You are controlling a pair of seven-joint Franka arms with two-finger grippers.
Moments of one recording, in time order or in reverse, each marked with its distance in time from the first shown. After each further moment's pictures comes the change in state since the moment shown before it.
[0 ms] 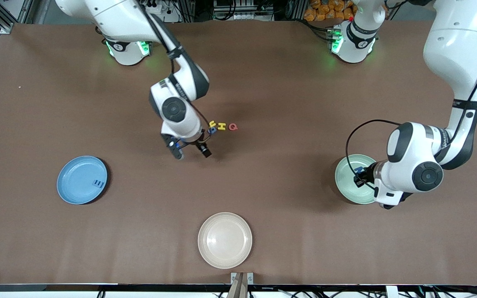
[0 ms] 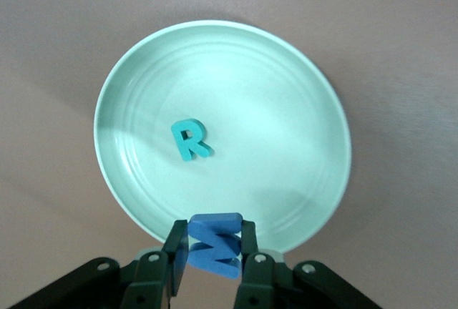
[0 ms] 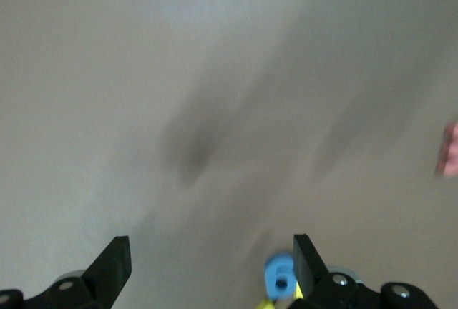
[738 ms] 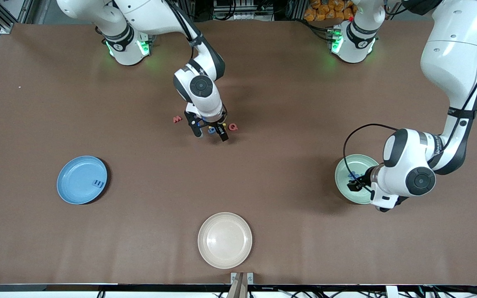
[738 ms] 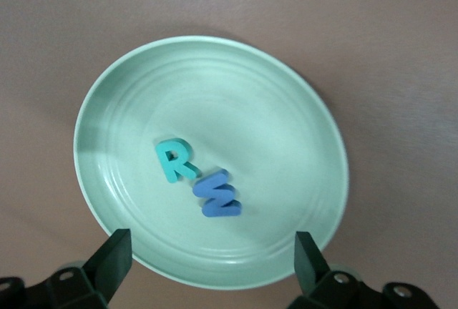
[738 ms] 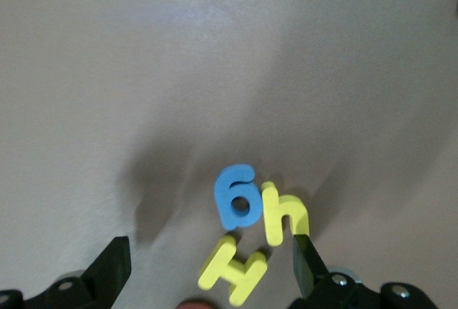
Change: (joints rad) left arm 0.000 0.020 -0.021 0.023 0.046 0.025 0.000; right arm 0.131 0.038 -0.001 -0.119 0.000 0.201 0.185
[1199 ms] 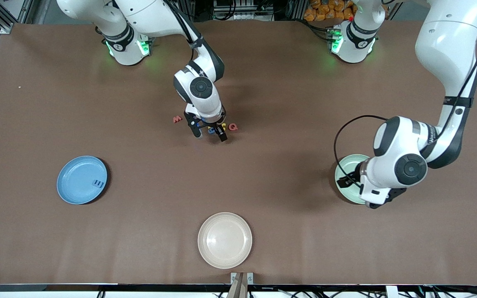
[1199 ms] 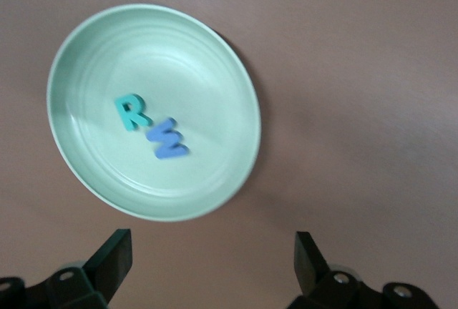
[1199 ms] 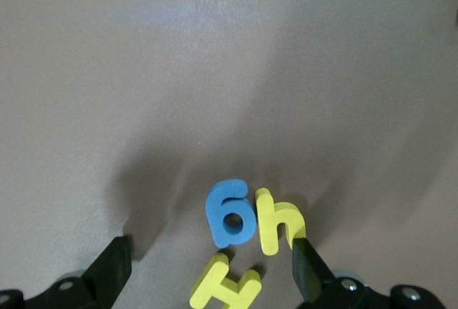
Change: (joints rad) left arm -0.049 -0.073 -0.062 0.004 -0.013 -0.029 -0.071; right arm 0.002 0.002 -0.010 -0.006 -0.003 0.003 -0.001
